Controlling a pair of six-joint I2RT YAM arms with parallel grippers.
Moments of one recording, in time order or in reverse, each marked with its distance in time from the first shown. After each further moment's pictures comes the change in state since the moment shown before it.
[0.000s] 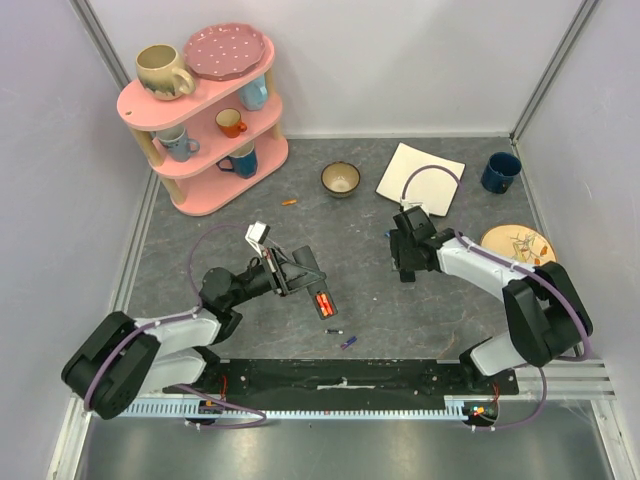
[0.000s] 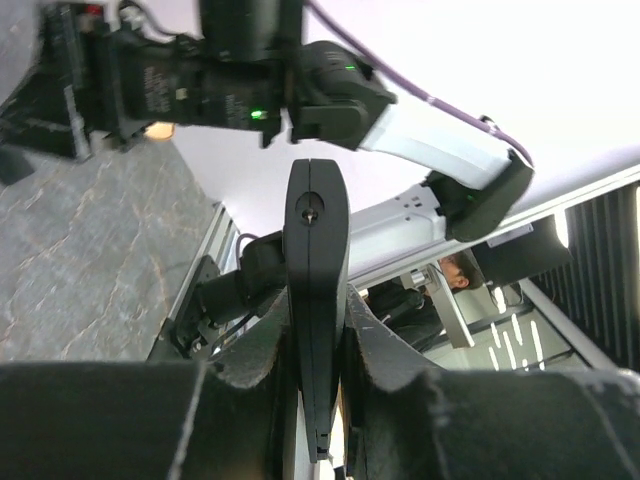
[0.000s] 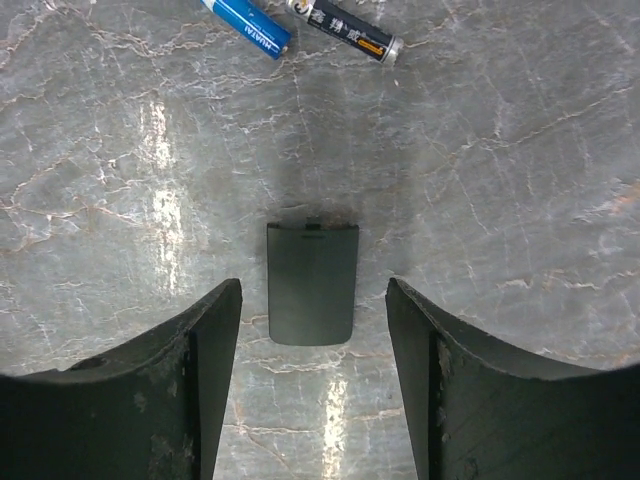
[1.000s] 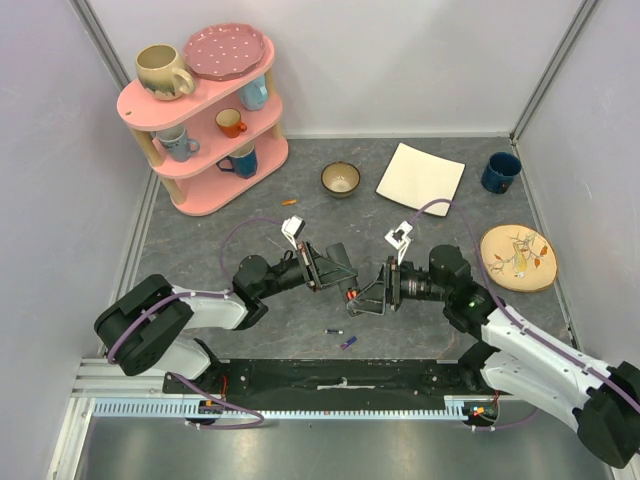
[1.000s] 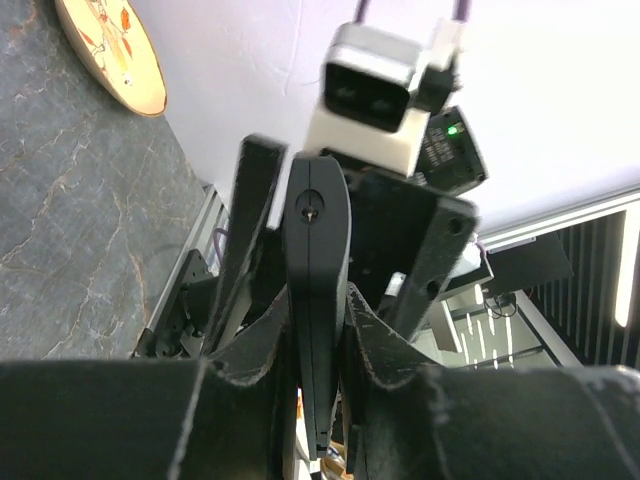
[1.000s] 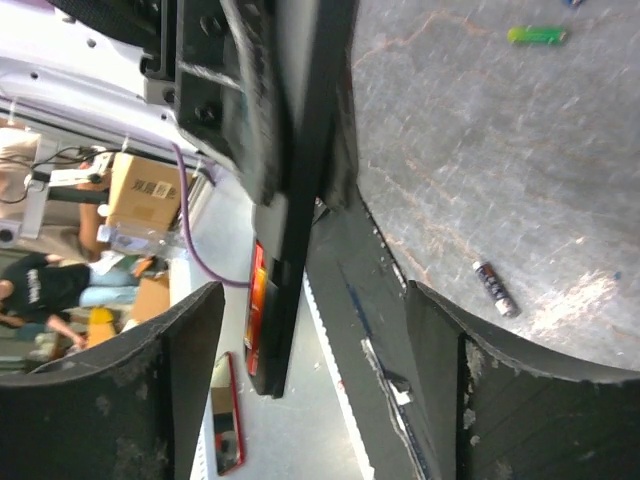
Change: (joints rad) left arm -0.192 0.233 0.187 0.000 -0.131 0.003; right arm 0.177 -0.622 -0.442 0.672 -0.996 0.443
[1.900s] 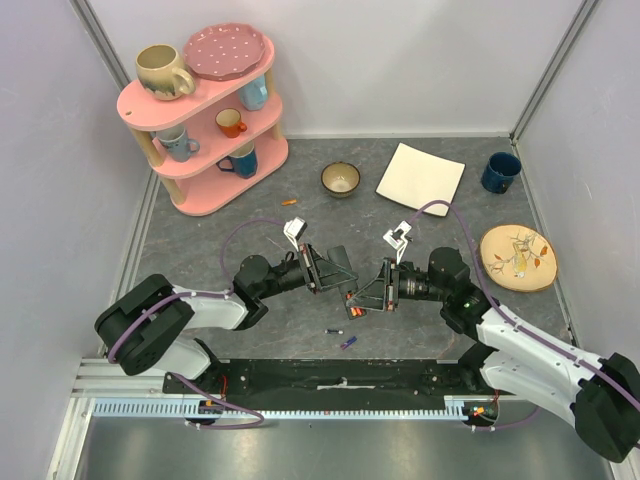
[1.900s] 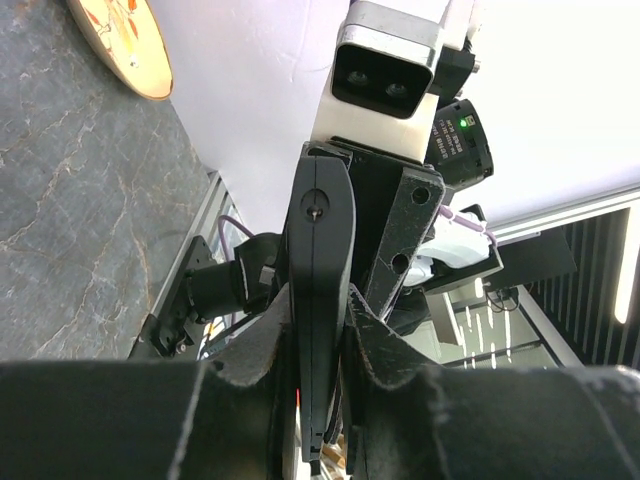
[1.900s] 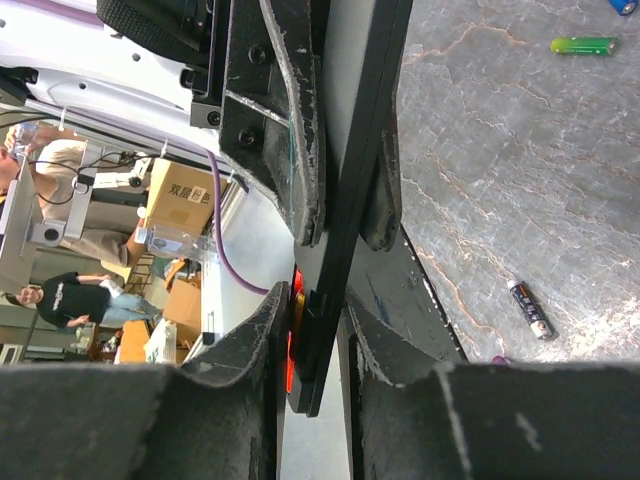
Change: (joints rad) left arm -0.001 0.002 -0.002 -0.016 0.022 -0.007; right arm 0.002 0.033 -0.001 0.094 -0.013 0.050
